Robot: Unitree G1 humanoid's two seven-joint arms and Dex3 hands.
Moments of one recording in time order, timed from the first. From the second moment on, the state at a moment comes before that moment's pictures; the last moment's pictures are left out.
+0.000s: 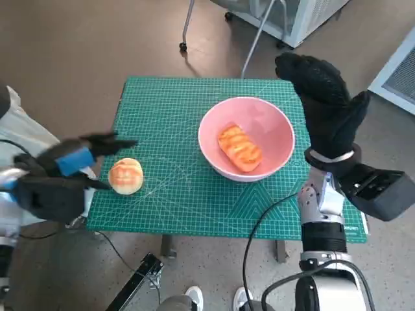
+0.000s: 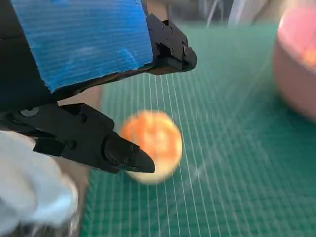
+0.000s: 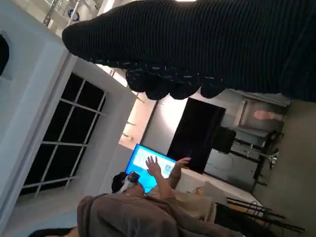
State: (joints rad) left arm -0.50 0.85 -0.16 0.51 0.32 -0.42 -0.68; right arm -0.79 -0.07 -0.22 0.67 0.44 -0.78 0.67
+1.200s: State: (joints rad) left arm -0.70 0.76 -0.29 0.78 0.53 -0.52 -0.34; right arm -0.78 -0.08 -0.23 0.63 0.45 -0.75 0.67
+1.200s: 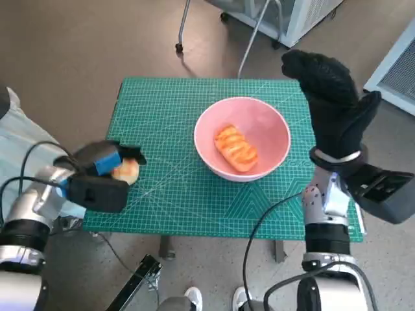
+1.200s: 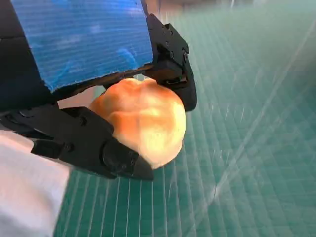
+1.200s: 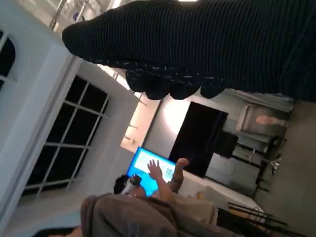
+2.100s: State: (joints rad) left arm -1.05 0.46 -0.28 0.53 0.44 -0.47 -0.36; right arm -0.81 -0.09 -0.22 0.66 0.42 -0.75 0.67
